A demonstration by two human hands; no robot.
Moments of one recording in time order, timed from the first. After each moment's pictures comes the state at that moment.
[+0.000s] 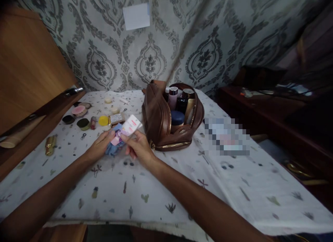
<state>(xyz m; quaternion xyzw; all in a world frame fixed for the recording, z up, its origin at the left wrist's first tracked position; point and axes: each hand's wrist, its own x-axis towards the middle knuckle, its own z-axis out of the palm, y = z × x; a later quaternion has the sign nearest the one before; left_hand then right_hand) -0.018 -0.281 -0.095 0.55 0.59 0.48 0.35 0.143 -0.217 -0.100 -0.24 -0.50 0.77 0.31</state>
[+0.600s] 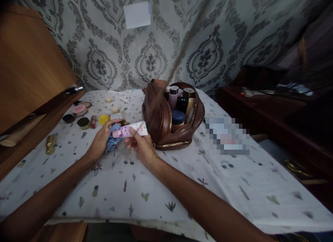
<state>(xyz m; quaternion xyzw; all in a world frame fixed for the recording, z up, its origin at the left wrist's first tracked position) -0.017 -0.282 -0.092 0.61 0.60 0.49 0.15 0.138 -0.215 -0.103 -0.27 -0.37 0.80 0.39</state>
